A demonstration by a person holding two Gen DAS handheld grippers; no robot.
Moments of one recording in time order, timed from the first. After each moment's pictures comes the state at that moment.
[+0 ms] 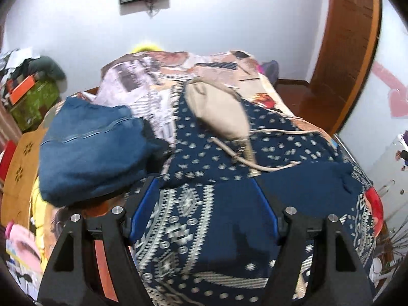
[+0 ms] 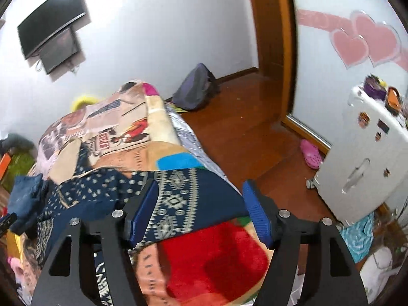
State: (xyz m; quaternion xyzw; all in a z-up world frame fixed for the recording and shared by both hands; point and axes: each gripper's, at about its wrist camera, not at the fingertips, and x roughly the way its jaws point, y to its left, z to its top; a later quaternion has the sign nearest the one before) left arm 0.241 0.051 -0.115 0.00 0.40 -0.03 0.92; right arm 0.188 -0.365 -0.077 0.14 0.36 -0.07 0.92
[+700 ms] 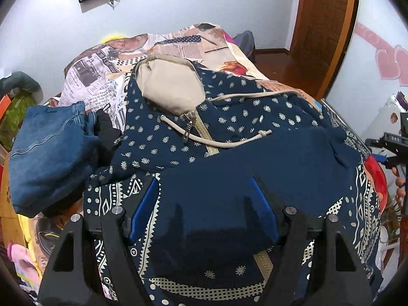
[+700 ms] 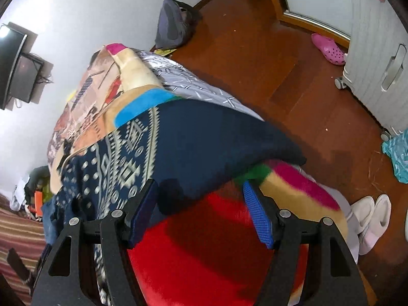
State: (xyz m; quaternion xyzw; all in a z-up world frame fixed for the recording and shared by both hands) left arm 0.258 -0.016 -0.160 0.05 0.45 -0.08 0.89; right arm 0.234 -0.419 -0.205 0.35 0.50 -0.03 0.79
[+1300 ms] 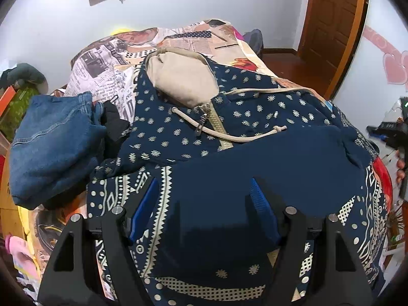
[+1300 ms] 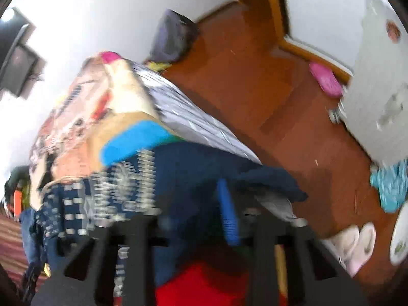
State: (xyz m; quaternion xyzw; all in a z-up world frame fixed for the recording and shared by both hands) left arm 0.258 0.000 -0.167 0.04 0.45 -0.06 0.89; right arm 0.269 -0.413 -0.181 0.27 0.47 -0.05 0.84
